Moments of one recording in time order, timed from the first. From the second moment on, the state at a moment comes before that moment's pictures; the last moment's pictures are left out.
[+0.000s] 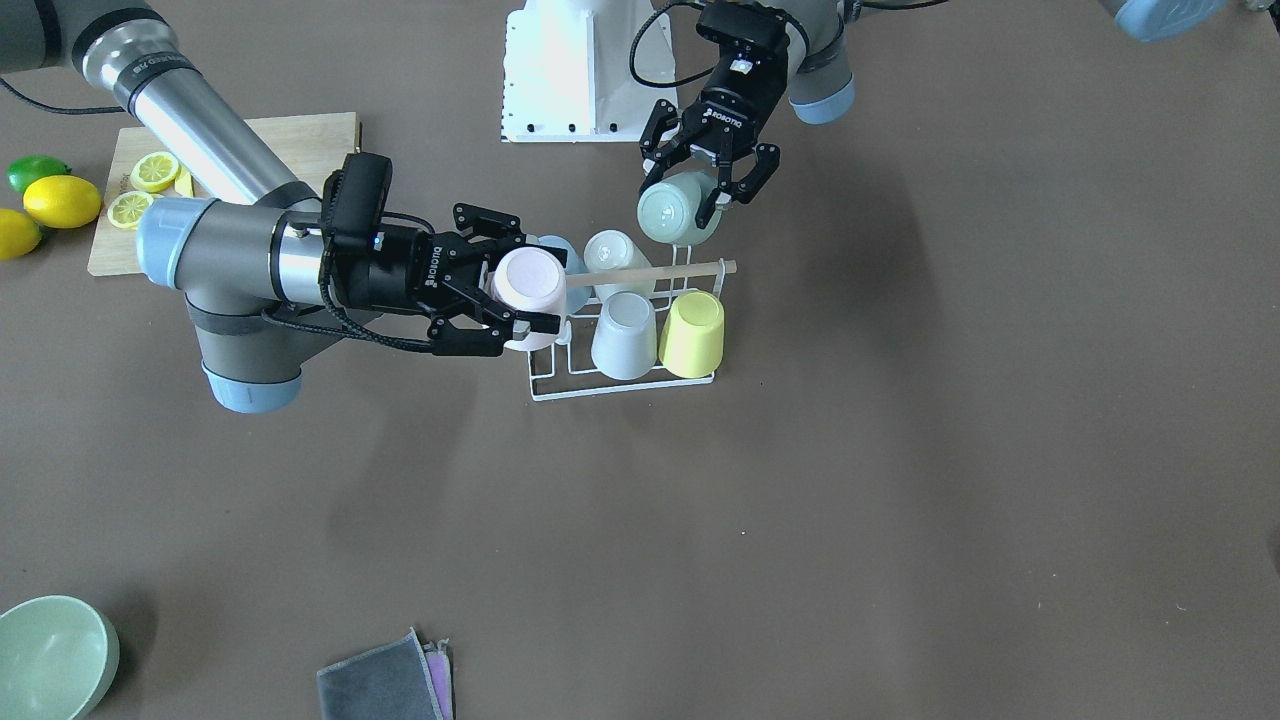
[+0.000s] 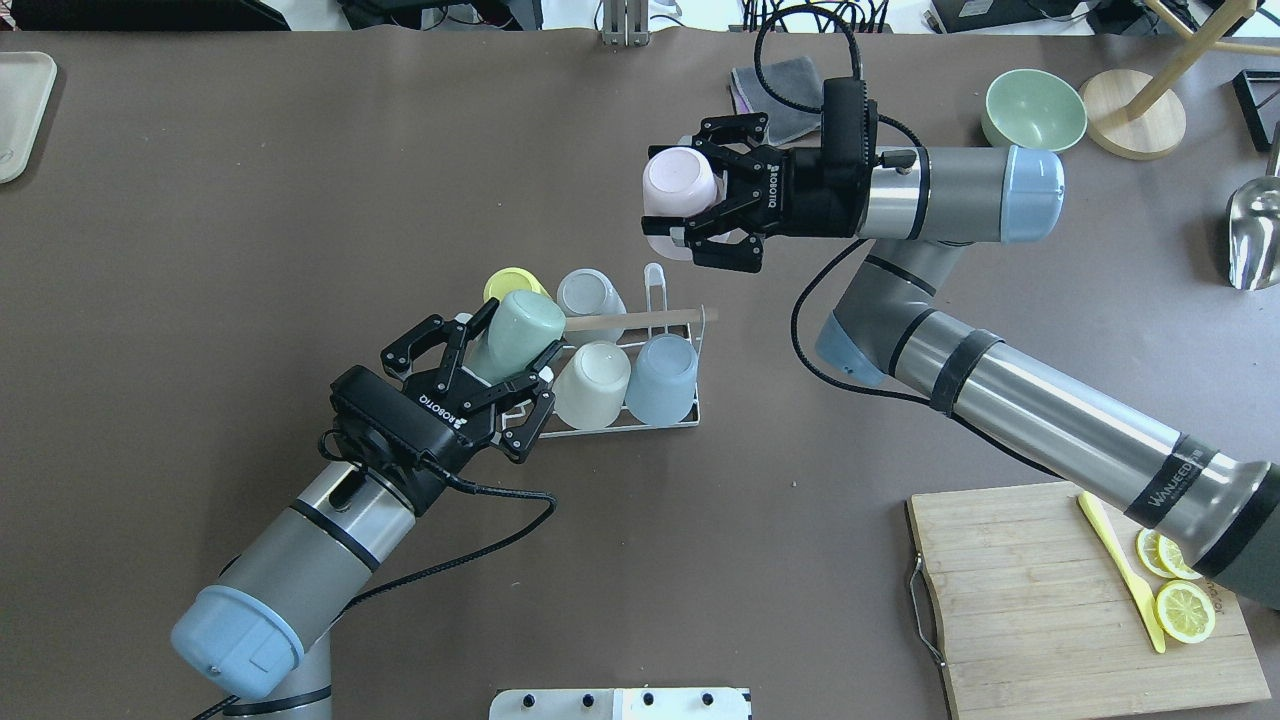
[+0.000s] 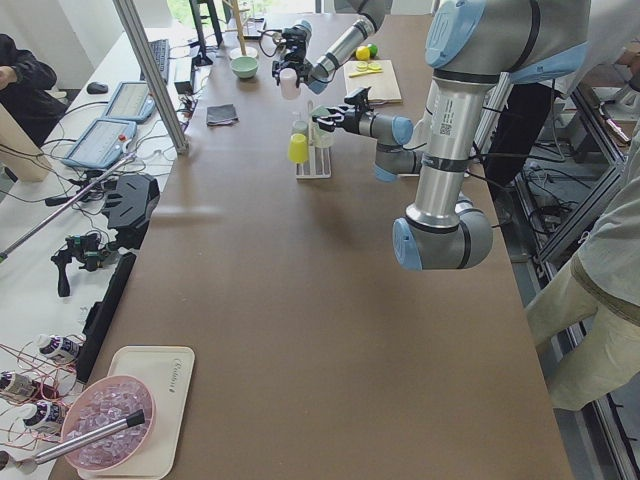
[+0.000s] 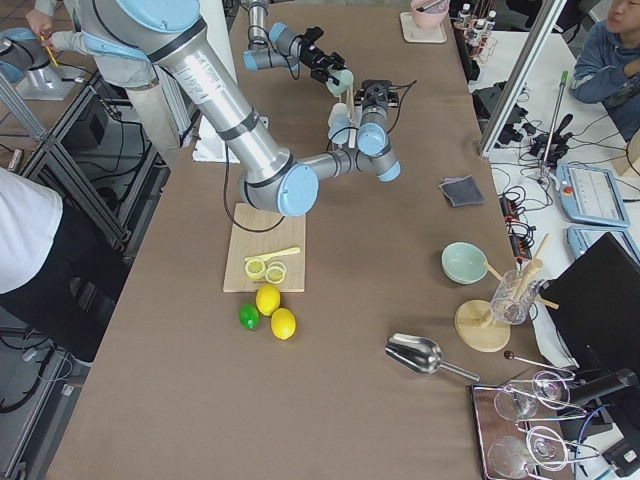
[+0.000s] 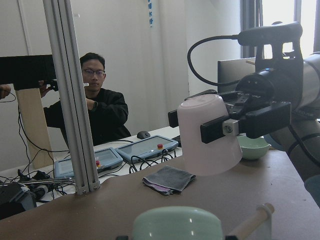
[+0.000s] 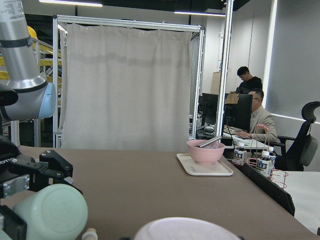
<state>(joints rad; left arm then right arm) -0.18 -1.94 -1.74 -2.94 -0.77 -0.32 0.75 -0.81 1.00 0.52 2.03 0.39</state>
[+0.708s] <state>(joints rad) -0.18 -1.96 -1.70 -2.95 -0.77 -0.32 0.70 -0.78 0.95 0.48 1.99 0.29</state>
